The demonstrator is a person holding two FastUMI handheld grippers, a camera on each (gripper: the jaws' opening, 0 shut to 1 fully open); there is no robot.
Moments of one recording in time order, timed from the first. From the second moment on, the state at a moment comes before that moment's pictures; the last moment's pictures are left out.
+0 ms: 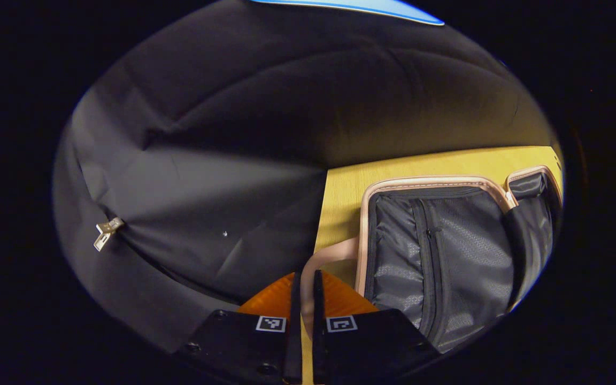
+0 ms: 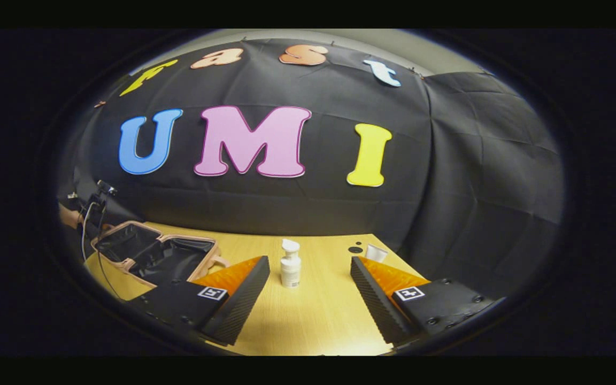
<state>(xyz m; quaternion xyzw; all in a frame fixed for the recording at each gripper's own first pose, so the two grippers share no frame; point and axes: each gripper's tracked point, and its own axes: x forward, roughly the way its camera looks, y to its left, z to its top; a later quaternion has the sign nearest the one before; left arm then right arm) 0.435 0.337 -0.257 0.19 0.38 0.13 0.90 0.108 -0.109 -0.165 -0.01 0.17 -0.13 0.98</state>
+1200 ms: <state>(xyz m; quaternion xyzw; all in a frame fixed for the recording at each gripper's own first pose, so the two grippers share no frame) 0.339 -0.108 -0.099 0.04 0.10 -0.09 0.99 0.109 -0.165 -0.159 0.02 0.16 -0.13 0.98</state>
